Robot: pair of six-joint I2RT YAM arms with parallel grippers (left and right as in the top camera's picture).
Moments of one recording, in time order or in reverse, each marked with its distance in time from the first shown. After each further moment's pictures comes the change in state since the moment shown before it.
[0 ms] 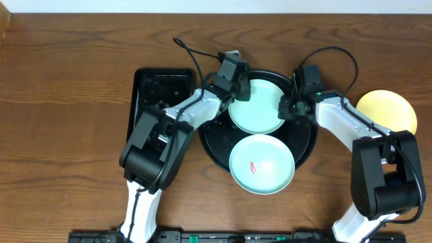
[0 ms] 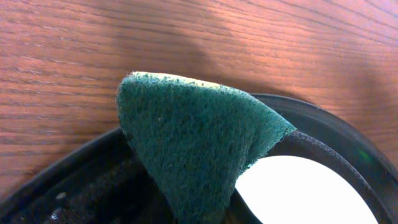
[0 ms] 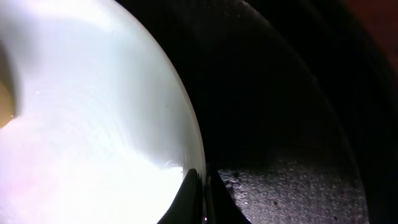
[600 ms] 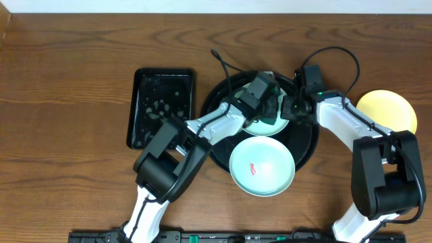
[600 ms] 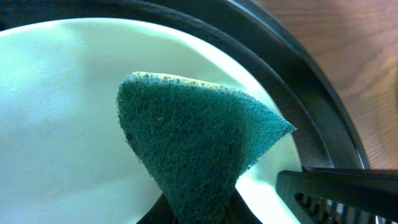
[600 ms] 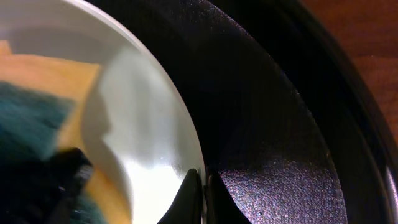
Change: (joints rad) left arm -0.171 -0.003 0.007 -0.071 0.091 -0.034; right arm -0.005 0.000 0.000 -0.008 0.037 -0.001
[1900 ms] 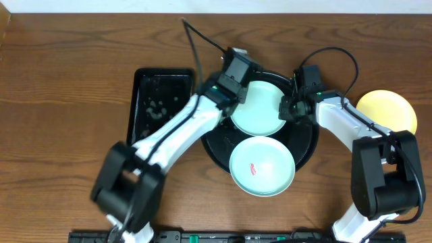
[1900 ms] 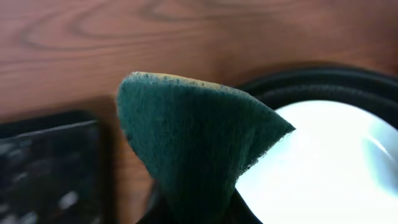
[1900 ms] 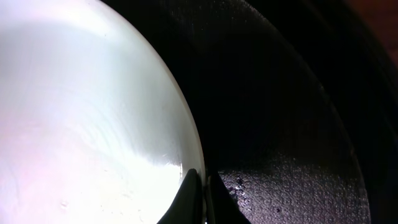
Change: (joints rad) left arm 0.077 -0.324 0.020 -0.409 -0.480 0.328; right arm 0.004 0.000 0.000 -0.003 -0.031 0.000
